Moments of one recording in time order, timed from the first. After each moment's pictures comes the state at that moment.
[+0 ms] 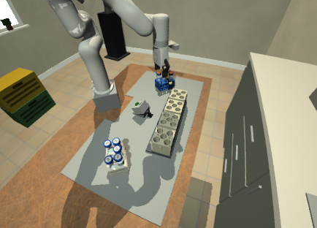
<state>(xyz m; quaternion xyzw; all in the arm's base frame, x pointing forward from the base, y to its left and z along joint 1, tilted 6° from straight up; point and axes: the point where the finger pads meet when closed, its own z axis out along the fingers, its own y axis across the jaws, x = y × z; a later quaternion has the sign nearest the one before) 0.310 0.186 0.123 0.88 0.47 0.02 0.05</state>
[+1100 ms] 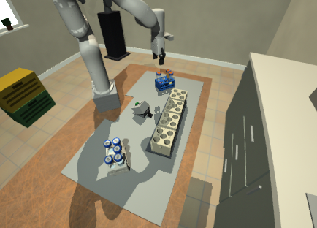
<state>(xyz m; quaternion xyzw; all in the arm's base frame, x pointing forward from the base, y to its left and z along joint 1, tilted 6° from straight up) 0.226 0.300 0.110 0.88 0.48 0.02 0.05</state>
